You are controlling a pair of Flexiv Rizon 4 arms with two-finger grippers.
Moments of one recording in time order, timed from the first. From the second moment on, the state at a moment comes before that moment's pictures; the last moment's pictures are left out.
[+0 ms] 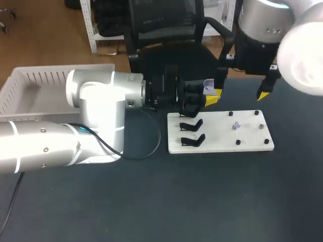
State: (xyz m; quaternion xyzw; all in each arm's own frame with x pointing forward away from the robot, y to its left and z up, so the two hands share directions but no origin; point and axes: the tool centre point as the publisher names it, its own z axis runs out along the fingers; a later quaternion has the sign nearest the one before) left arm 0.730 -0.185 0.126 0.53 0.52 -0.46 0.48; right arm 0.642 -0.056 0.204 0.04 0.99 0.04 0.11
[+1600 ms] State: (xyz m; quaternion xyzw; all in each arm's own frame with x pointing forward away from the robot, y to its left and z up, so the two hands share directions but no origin) left arm 0.730 -0.185 0.126 0.53 0.52 -0.46 0.48; right arm 0.679 -0.103 0.086 0.14 0.97 0.11 0.14
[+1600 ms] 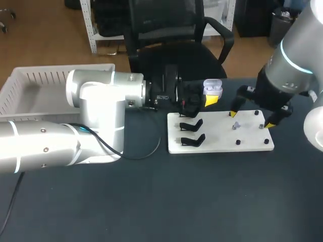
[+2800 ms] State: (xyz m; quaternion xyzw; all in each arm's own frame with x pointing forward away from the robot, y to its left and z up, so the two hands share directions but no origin) left arm 0.730 -0.185 0.126 0.53 0.52 -0.46 0.48; right arm 0.697 -0.087 0.040 0.12 0.97 0.17 0.12
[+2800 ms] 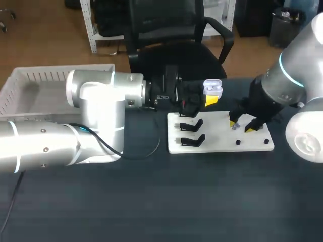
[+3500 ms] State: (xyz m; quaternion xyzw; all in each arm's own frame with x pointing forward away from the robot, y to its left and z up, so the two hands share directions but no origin) left arm 0.730 -0.185 0.126 0.53 0.52 -0.46 0.48; right arm 0.705 -0.085 0.025 0.11 0.97 0.17 0.12
